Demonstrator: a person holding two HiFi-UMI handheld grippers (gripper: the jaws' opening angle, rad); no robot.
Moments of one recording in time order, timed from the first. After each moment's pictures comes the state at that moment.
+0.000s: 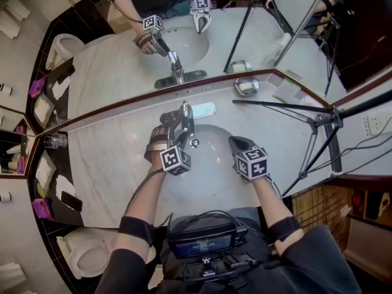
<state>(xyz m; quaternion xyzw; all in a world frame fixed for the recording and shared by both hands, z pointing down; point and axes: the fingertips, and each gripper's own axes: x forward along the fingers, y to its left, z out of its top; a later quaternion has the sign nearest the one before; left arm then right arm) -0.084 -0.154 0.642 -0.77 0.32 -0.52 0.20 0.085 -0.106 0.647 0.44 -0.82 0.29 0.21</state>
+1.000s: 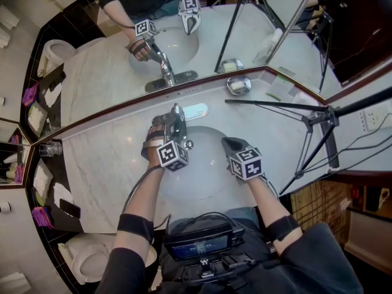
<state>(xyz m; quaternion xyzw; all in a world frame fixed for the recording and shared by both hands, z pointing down) -0.066 -0.183 0.653 -0.77 0.31 -0.53 0.19 0.088 -0.109 0.656 0.44 -0.82 0.30 0.21</state>
